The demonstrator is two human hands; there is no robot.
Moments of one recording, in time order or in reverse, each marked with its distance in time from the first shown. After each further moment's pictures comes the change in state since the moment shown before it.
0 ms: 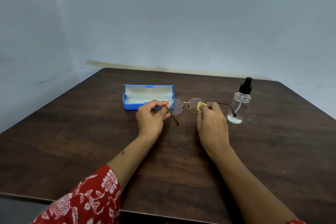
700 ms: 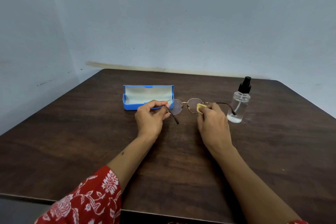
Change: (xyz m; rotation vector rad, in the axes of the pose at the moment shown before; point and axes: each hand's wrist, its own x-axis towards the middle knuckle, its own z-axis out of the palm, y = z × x) left_hand -0.003 0.003 -0.001 -0.018 0.001 0.011; right_hand 0.000 0.006 -0.003 0.030 -0.033 -0.023
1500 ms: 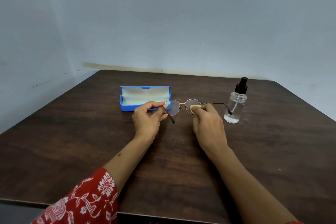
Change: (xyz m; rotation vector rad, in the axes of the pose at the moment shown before) left_hand 0.003 -0.003 0.000 0.007 0.004 -0.026; right_hand -0.004 -0.002 0.001 0.060 0.014 -0.066
